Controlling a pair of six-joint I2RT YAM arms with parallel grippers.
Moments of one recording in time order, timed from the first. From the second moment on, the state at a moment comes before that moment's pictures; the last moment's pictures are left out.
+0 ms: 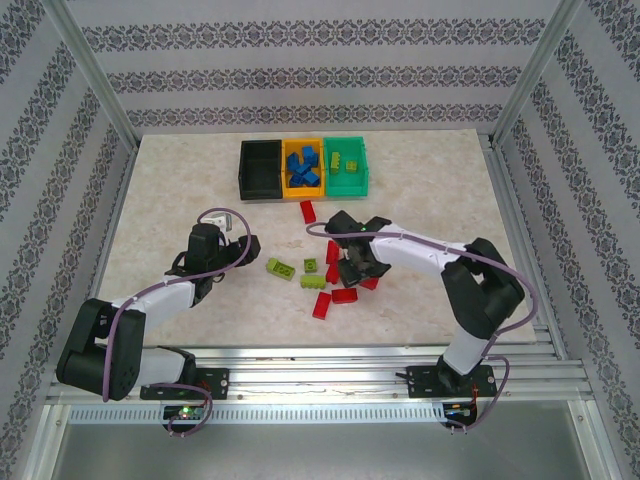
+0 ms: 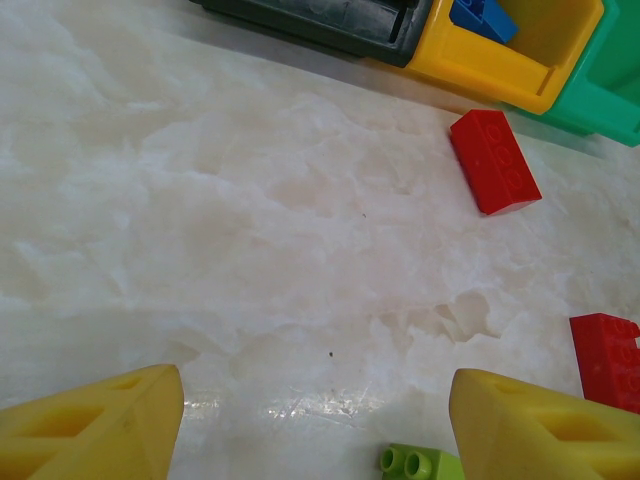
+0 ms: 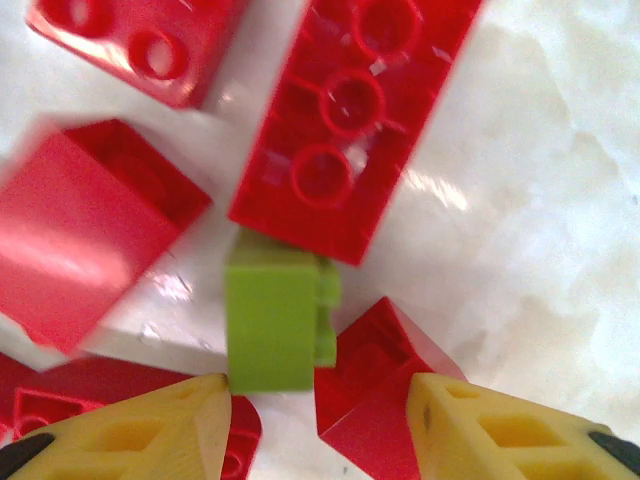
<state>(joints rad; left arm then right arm) -0.21 1.30 0.46 0.22 0.14 -0.48 0.70 1.71 1.10 -0.85 0.09 0.34</state>
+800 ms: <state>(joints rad) -0.21 1.30 0.46 0.22 0.15 -0.48 0.70 1.82 1.20 -0.85 0.04 0.36</state>
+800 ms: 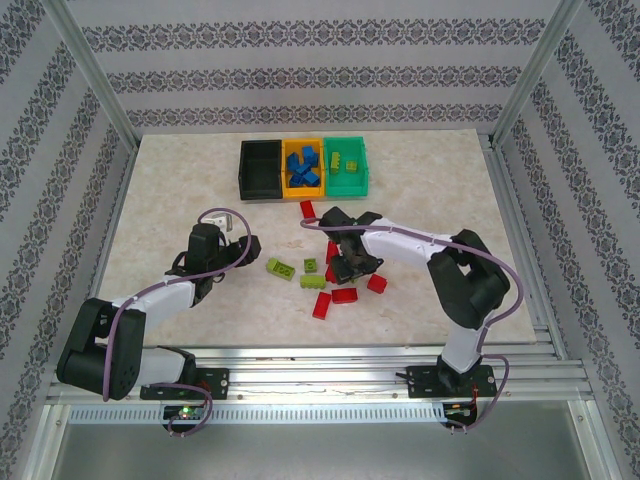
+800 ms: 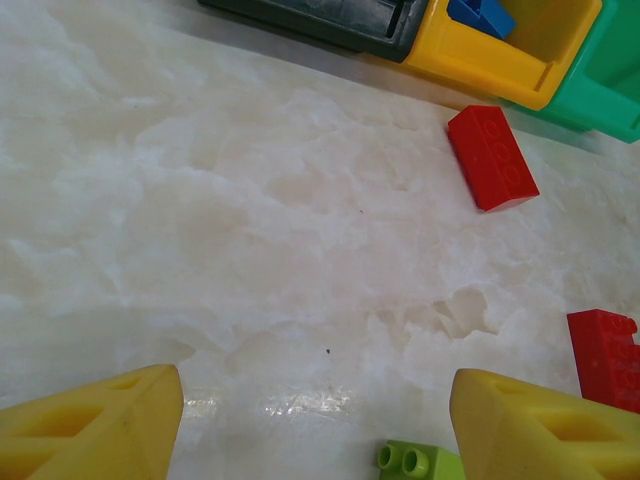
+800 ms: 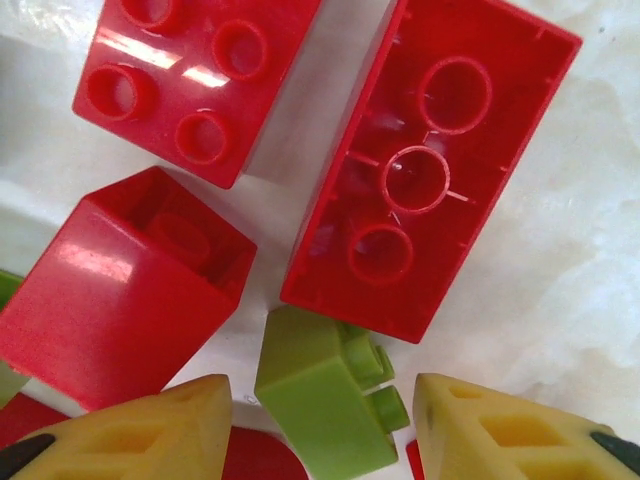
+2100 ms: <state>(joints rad) -0.21 1.31 0.46 0.22 0.16 -0.48 0.40 2.22 1.99 -0.68 0.00 0.30</state>
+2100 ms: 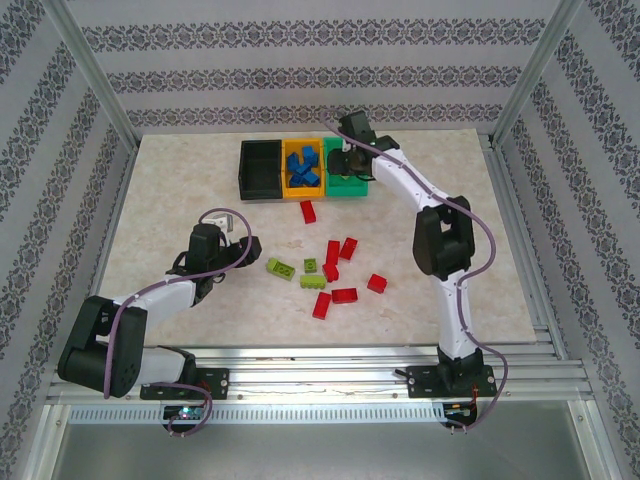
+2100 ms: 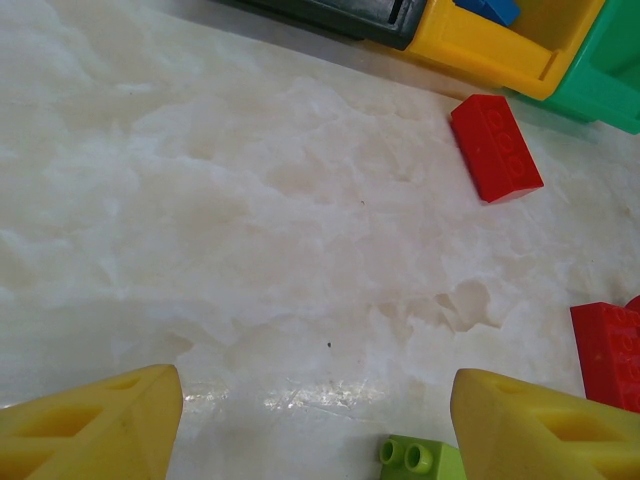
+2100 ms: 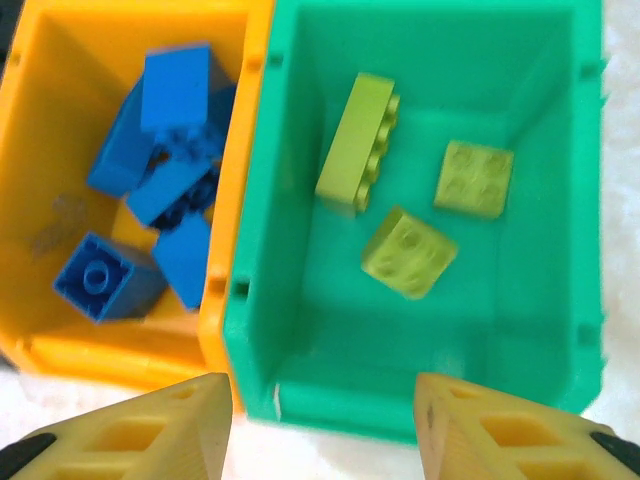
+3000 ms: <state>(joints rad) -0.18 1.32 0.46 0.22 0.15 -0.50 0.87 2.08 1.51 -0.62 -0.16 0.09</state>
